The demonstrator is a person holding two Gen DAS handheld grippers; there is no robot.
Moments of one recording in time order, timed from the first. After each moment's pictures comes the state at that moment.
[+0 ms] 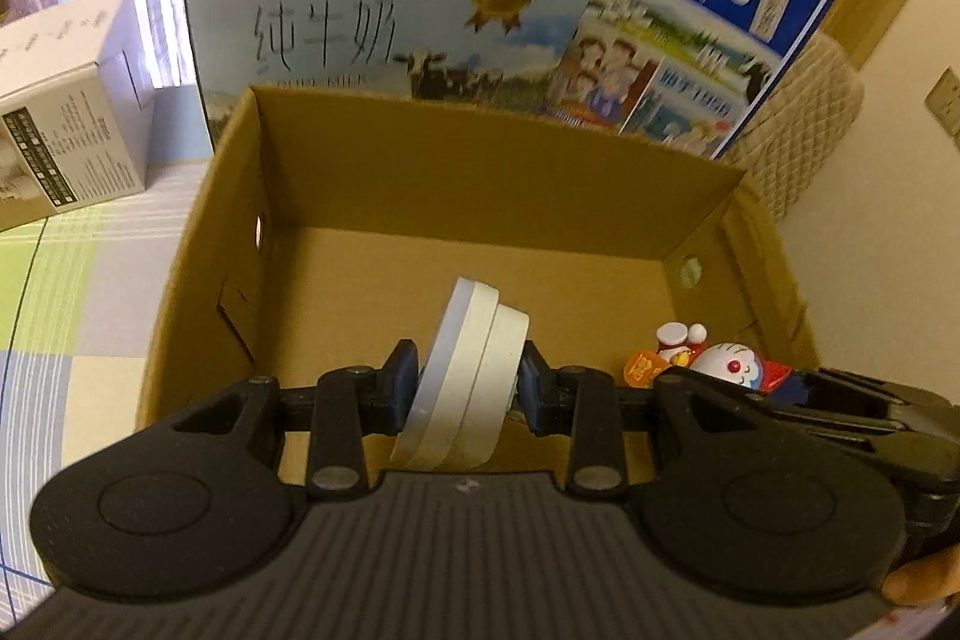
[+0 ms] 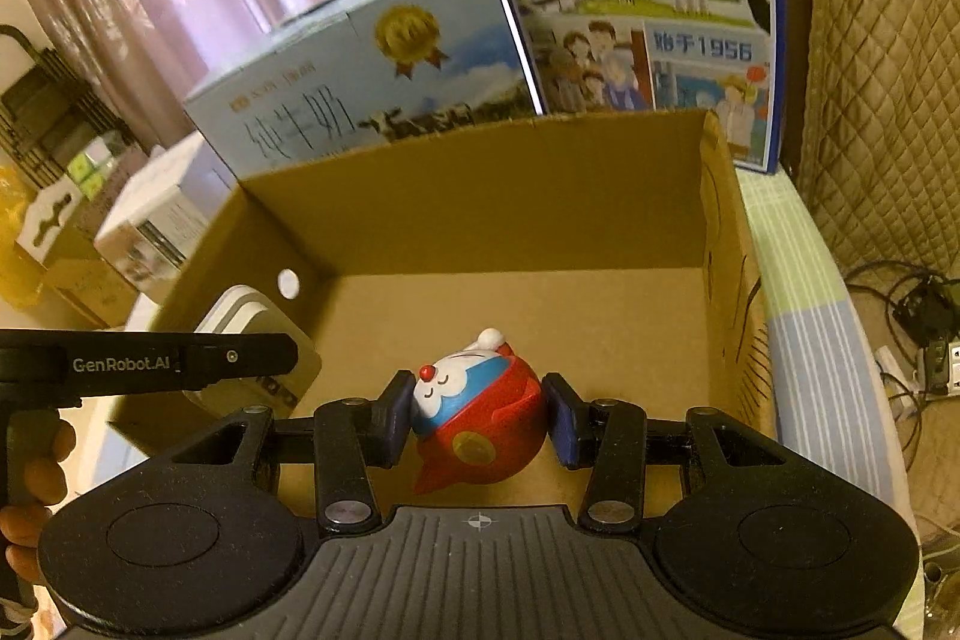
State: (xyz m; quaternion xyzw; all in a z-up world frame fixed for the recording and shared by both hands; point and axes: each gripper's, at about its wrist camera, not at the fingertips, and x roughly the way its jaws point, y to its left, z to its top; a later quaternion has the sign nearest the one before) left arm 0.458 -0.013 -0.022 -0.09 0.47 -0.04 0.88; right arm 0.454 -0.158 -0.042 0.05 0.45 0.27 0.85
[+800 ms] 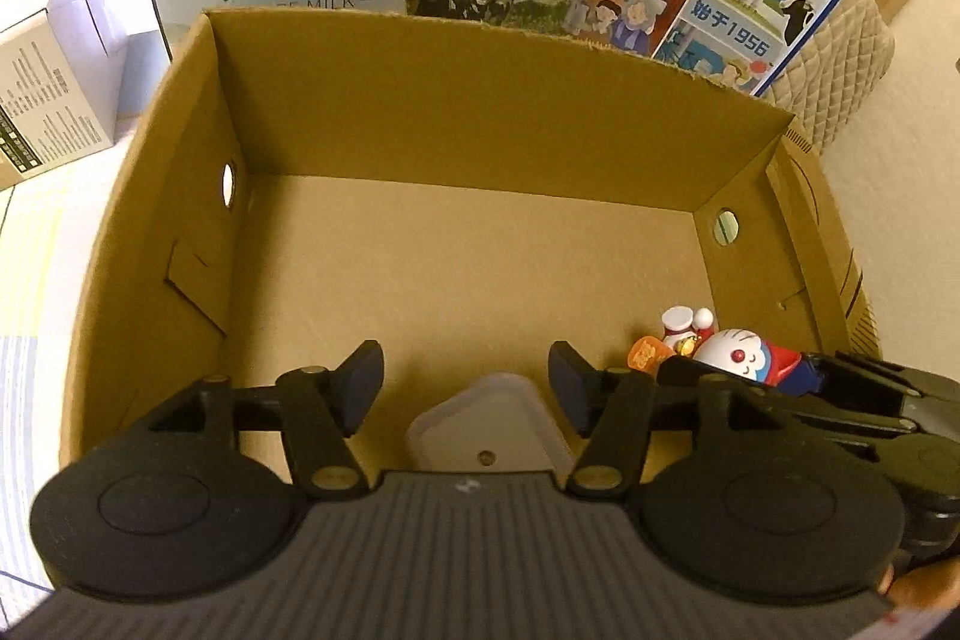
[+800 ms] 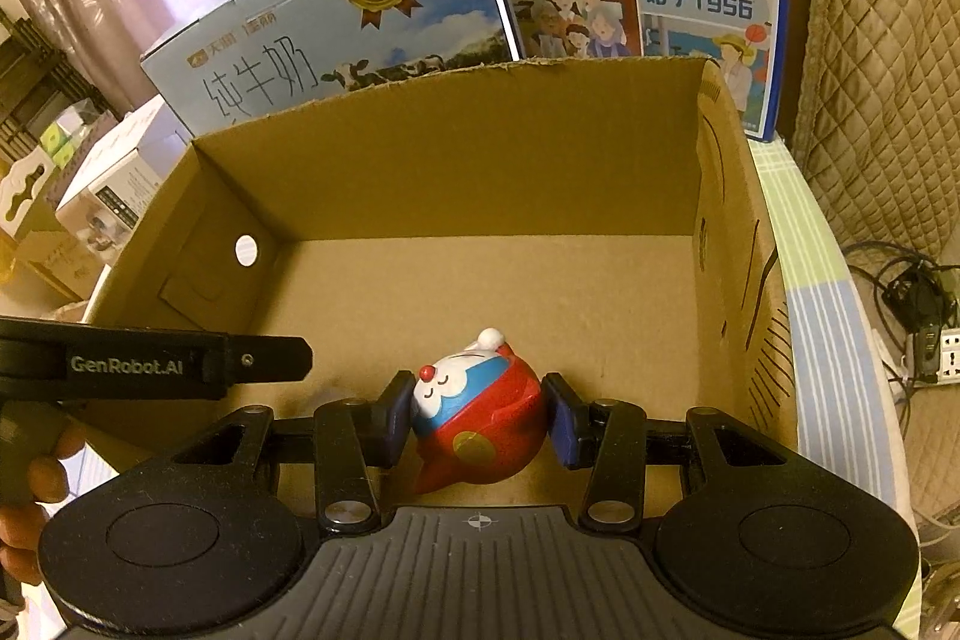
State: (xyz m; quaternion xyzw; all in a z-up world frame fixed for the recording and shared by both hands) left arm 0.484 -0.016 -0.057 -0.08 0.52 -0.05 0.85; right arm 0.466 -0.154 -0.061 0.02 0.48 0.25 0.84
